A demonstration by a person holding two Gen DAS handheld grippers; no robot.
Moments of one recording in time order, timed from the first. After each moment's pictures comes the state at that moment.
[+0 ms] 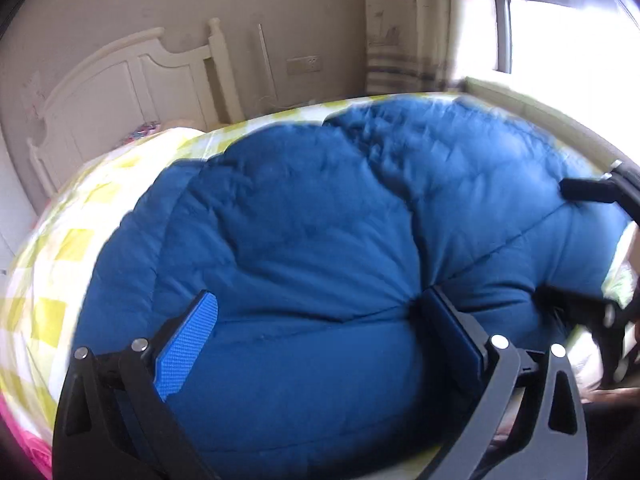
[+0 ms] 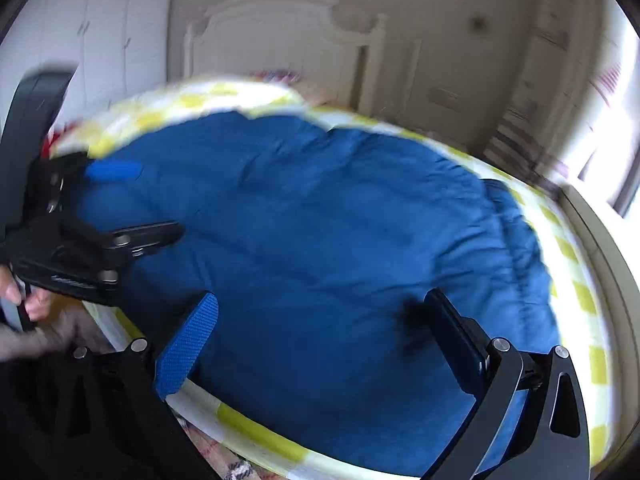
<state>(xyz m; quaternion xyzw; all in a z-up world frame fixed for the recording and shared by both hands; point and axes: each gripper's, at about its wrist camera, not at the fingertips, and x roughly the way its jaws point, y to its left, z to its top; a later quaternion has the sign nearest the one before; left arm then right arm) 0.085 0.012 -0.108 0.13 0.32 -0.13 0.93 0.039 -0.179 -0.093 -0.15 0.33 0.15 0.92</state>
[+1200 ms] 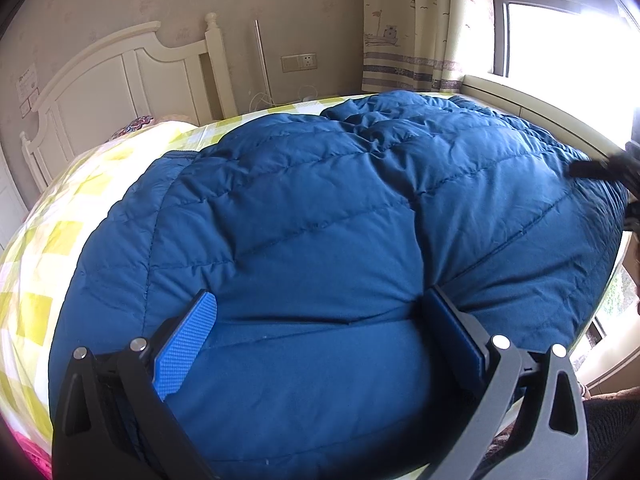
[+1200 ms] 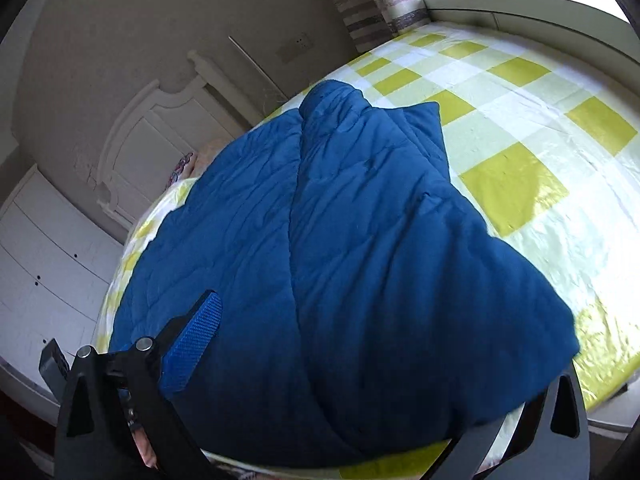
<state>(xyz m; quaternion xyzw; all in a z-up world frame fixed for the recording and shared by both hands) 0.087 0.020 -0.112 0.11 0.33 -0.15 0.92 0.063 -0.338 -0.113 0.31 0.36 0.06 0.88</state>
